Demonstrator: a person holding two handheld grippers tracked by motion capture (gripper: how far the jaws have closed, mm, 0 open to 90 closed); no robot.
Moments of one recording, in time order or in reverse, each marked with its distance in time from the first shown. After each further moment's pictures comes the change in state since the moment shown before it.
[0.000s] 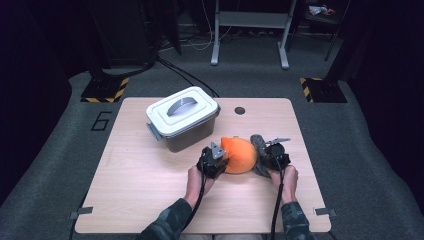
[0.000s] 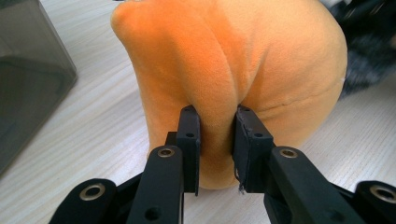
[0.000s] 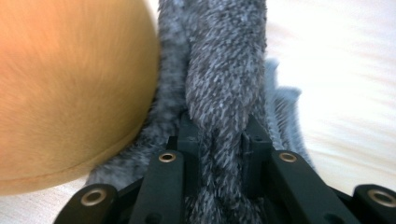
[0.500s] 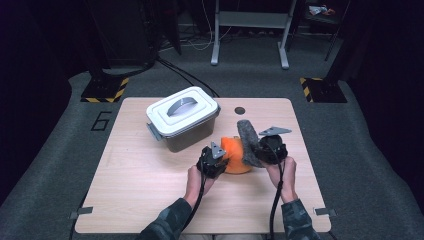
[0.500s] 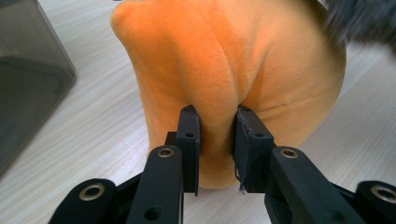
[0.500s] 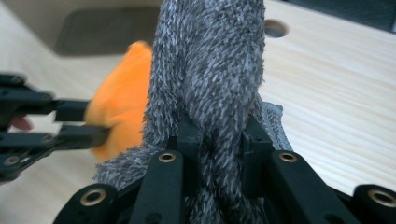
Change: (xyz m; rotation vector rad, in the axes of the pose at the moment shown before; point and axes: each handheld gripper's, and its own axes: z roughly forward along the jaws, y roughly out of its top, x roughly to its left) left arm 0.000 0.001 -0.001 0.007 -0.006 0.003; right arm 0.046 0.038 -0.068 -0.165 0.128 -0.126
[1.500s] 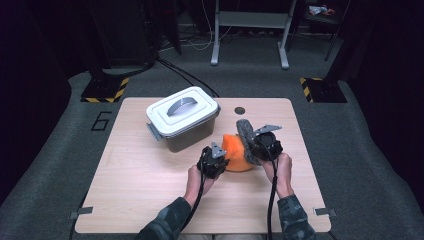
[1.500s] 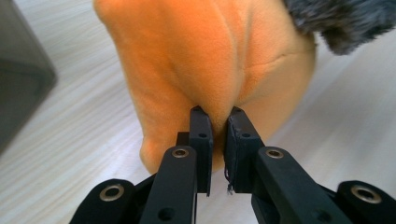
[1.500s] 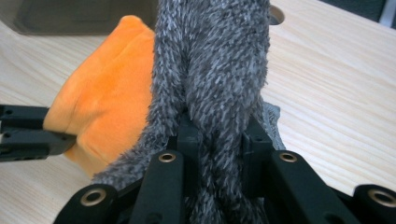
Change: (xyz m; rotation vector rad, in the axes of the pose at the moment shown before) left arm -0.002 0.003 -0.005 0.005 -0.080 -0.012; right arm -0.004 0.006 0.017 0.063 -0.071 -0.020
